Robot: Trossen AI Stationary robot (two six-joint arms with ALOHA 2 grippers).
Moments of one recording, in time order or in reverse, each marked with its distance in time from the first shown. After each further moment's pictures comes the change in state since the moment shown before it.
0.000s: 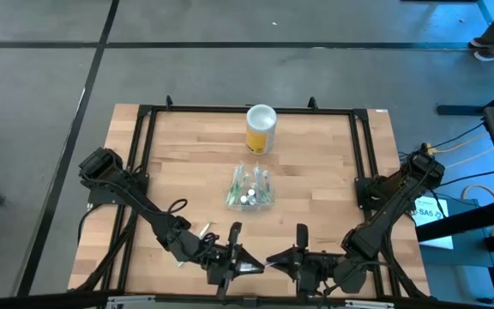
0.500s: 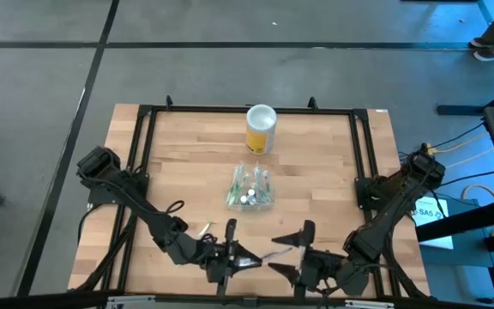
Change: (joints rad) left arm -0.024 -0.017 0.000 -0.060 -0.112 -0.037; right arm 0.015 0.000 0.000 -0.006 0.140 0.040
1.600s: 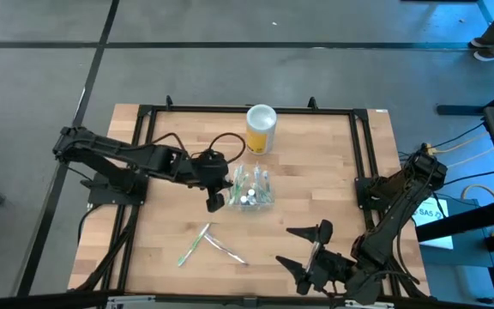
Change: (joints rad) left arm 0.482 -0.370 0.000 -1.181 0.305 -0.972; right arm 0.068 -0.004 0.000 -0.002 0.291 -0.044
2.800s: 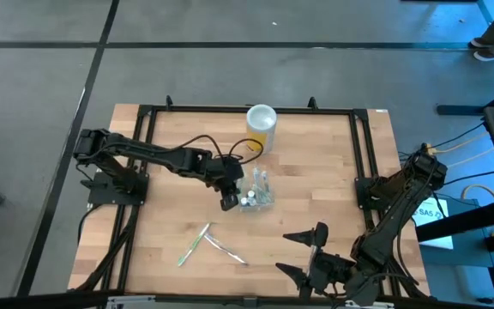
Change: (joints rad) left arm 0.147 0.207 -0.113 0.161 0.284 -0.014; right arm 0.000 -0.001 0.000 -0.060 -0.098 0.071
